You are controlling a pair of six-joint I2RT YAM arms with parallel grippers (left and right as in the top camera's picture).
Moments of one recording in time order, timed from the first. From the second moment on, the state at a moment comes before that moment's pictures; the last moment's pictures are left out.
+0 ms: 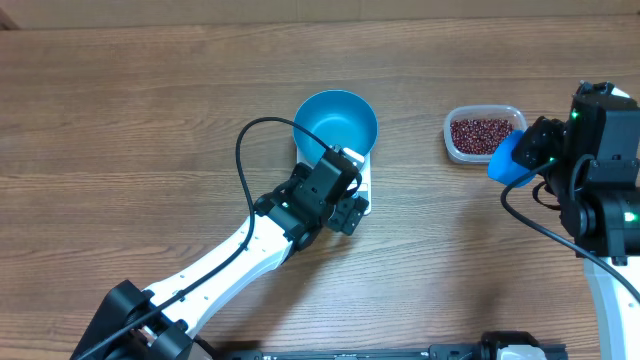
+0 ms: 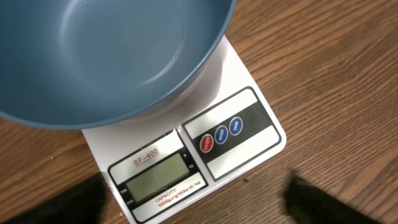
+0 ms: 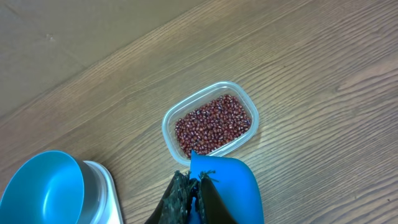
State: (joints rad) left arm -0.72 1.54 0.96 -0.37 -0.15 -0.12; right arm -0.01 1.13 1.32 -0.95 0.16 0.46
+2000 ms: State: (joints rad) left arm -0.72 1.79 0.96 -0.21 -0.14 -0.12; right arm -0.01 1.13 1.32 -0.93 0.16 0.46
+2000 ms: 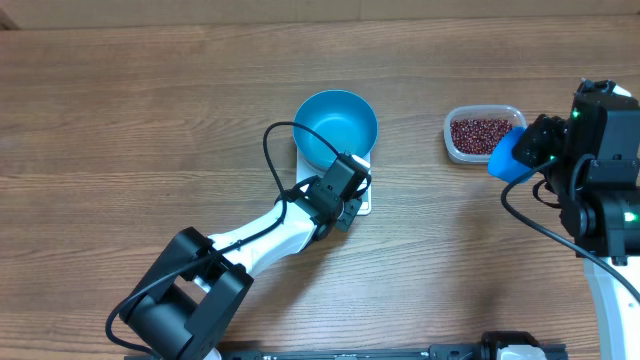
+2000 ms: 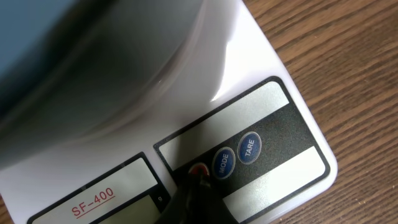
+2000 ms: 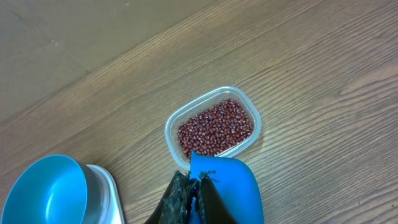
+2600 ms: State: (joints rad) left arm -0.72 1.79 0.96 -0.18 -0.15 -0.12; right arm -0.01 1.13 1.32 -0.93 0.16 0.46
